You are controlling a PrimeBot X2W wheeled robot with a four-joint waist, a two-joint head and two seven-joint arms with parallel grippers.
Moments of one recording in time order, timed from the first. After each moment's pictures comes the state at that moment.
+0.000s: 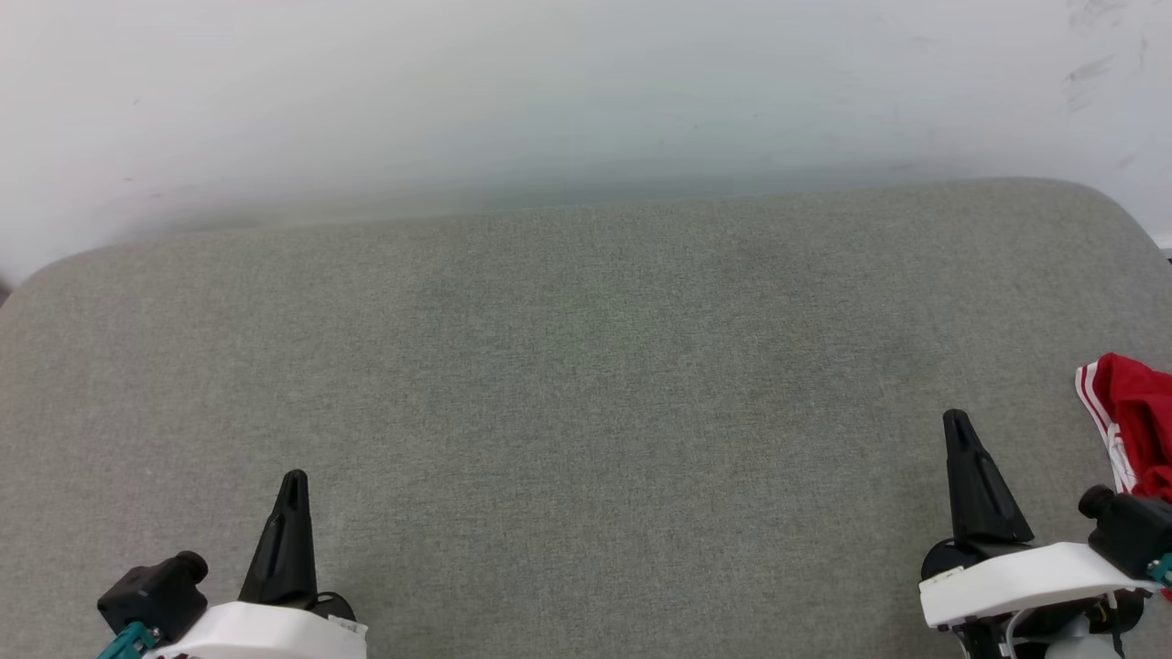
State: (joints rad) left arm 0.05 0.05 0.09 0.09 -0.45 -0.13 -0.19; right arm -0.04 -0.06 0.00 0.15 0.48 0.13 -0.20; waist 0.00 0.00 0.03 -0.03
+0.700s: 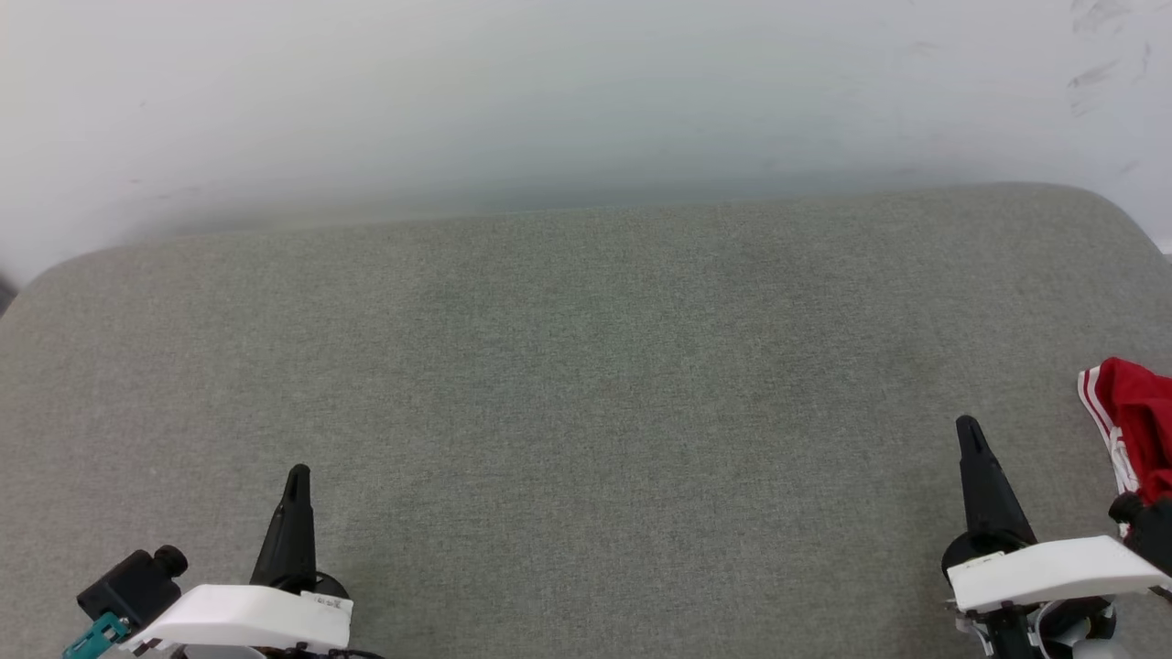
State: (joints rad) left arm 0.01 0.05 0.09 0.13 -0.78 -0.13 -0.11; right arm -0.05 -0.07 -0.02 0.18 0.80 0.13 -0.12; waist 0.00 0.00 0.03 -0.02
